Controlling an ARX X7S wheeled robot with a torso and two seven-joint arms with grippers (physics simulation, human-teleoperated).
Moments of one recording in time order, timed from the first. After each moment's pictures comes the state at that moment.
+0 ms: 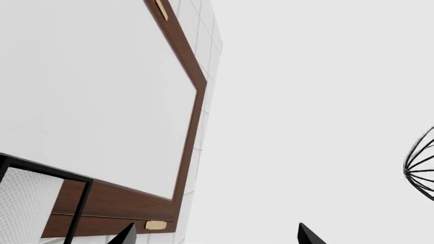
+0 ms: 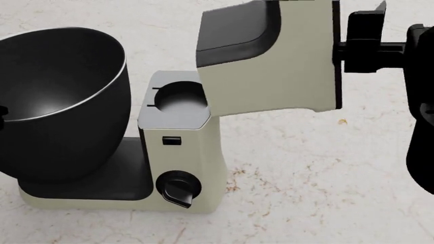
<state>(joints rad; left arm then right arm) -0.41 -0.20 0.01 0.42 -0.14 -0.07 -0.37 1.26 0.84 -0.58 -0.16 1.24 0.80 0.80</state>
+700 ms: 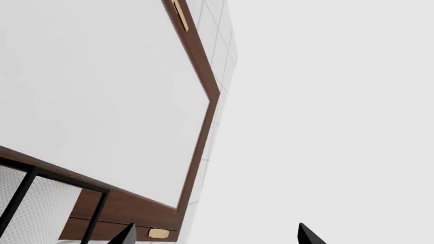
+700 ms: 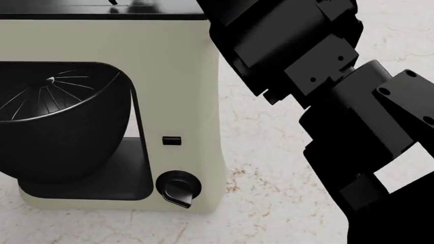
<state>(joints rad) -0.43 -0.23 -0.06 0.51 -0.25 -0.13 -0.40 1.77 0.16 -1.17 0.68 0.85 0.33 -0.02</state>
